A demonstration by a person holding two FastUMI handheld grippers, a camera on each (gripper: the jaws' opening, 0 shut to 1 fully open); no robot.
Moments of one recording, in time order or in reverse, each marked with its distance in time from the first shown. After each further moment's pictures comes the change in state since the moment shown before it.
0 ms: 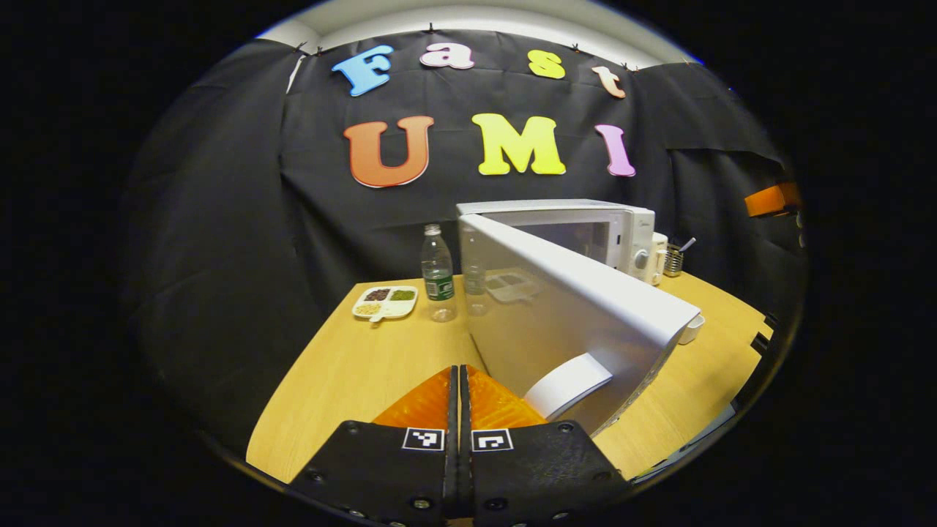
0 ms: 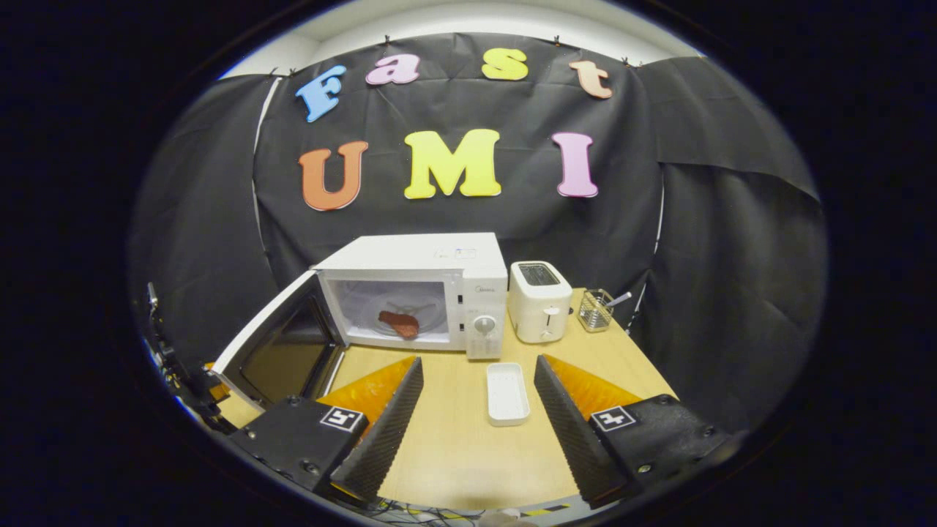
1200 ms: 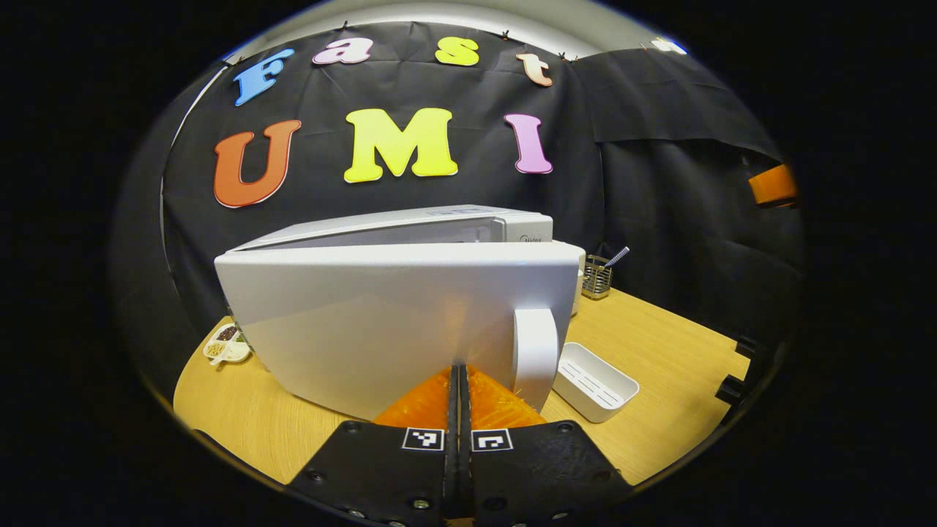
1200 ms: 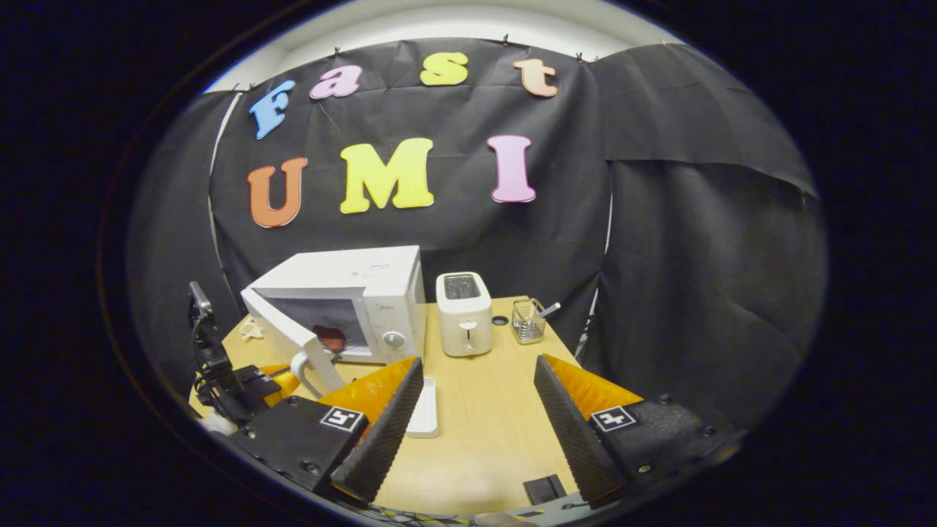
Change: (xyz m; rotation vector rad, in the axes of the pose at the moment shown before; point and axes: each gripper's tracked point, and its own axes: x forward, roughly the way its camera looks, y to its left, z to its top) left arm 0.138 -0.226 0.057 0.049 -0.038 -0.264; right arm 0.008 -0.152 0.026 0.046 -0.027 -0.130
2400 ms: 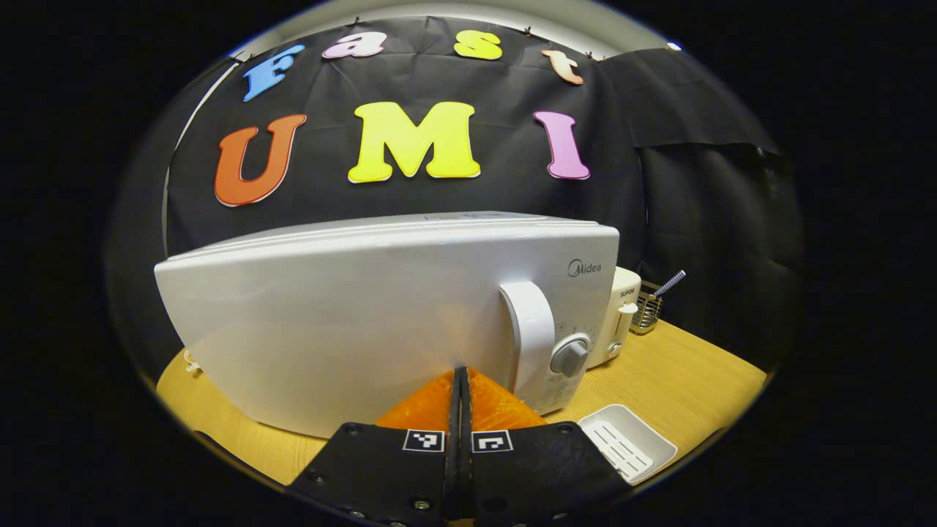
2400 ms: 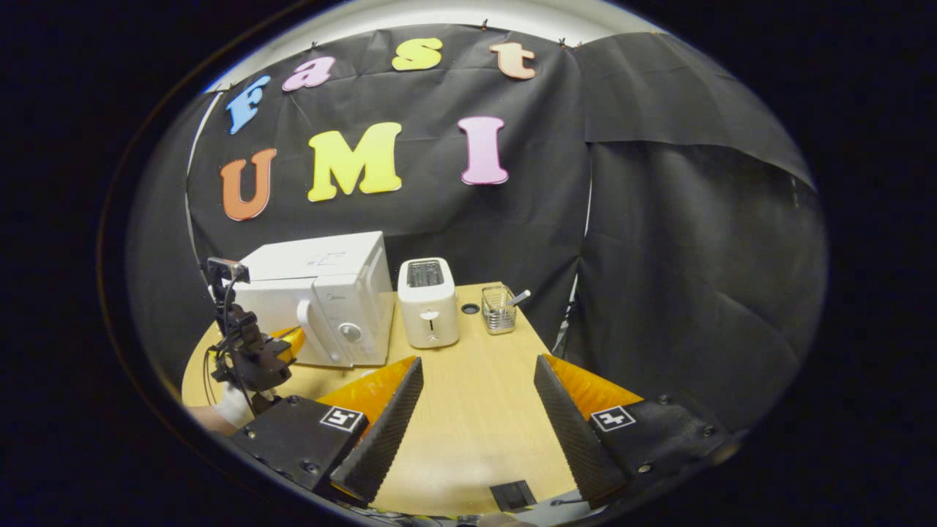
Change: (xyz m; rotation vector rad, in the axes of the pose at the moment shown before) left arm 0.120 0.009 0.028 -0.066 -0.049 0.139; right arm 0.030 -0.049 -0.010 0.022 0.072 -0.053
